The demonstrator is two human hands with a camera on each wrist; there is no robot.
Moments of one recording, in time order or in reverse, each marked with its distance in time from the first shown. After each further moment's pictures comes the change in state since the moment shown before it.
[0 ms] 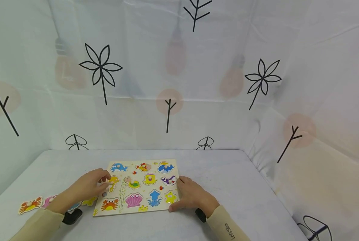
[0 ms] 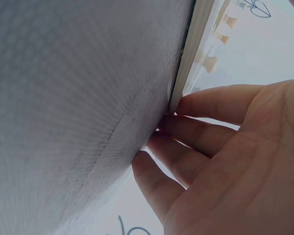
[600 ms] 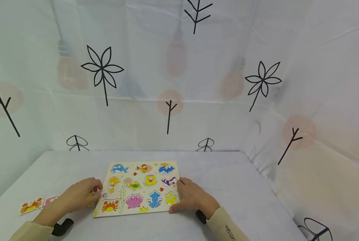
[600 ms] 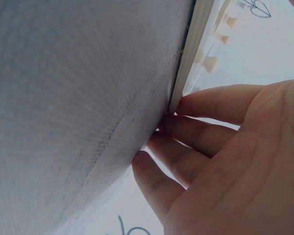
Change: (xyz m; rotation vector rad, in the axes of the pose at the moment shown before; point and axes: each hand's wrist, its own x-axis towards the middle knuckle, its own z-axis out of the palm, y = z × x) left_hand -0.030 -0.010 -0.002 0.028 -0.014 -0.003; right_hand 0.001 0.000 0.000 0.000 0.004 -0.006
